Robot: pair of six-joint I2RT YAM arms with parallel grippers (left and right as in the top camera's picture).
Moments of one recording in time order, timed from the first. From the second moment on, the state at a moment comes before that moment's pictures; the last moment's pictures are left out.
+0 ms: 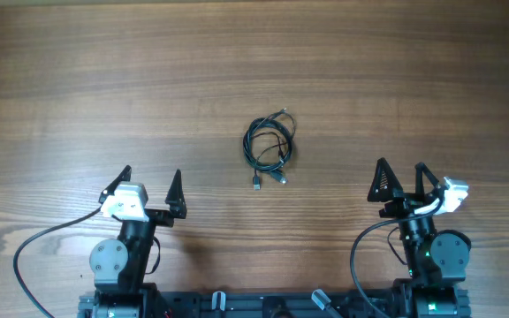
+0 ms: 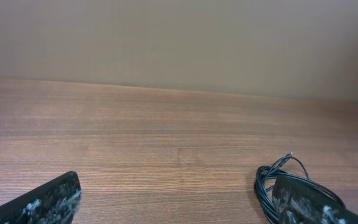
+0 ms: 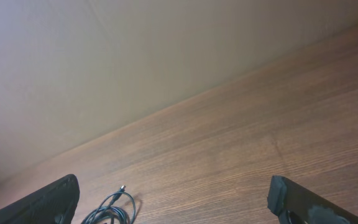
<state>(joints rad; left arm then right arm) -0.01 0.01 0.01 -0.06 0.12 -0.12 0.00 0.05 0.01 0.00 -0.08 0.47</state>
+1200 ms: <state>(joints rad) -0.01 0.01 0.01 -0.06 0.12 -0.12 0.00 0.05 0.01 0.00 -0.08 0.47</state>
